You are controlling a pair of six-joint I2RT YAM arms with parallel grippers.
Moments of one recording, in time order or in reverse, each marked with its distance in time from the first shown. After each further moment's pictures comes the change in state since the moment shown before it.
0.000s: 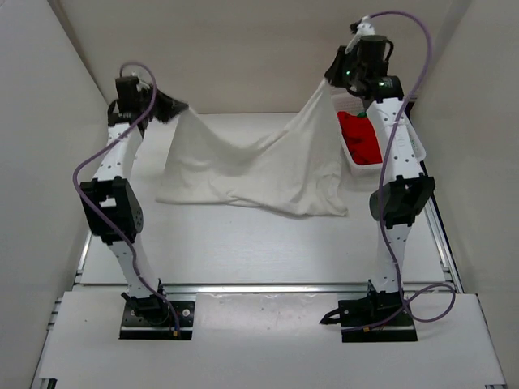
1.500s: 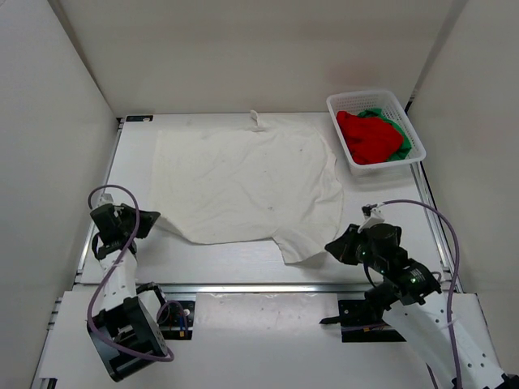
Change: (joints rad) left arm 0.388 -0.968 -1.276 0.120 -0.016 0.115; right arm 0.310 -1.797 -2.061 0.085 0.048 0.474
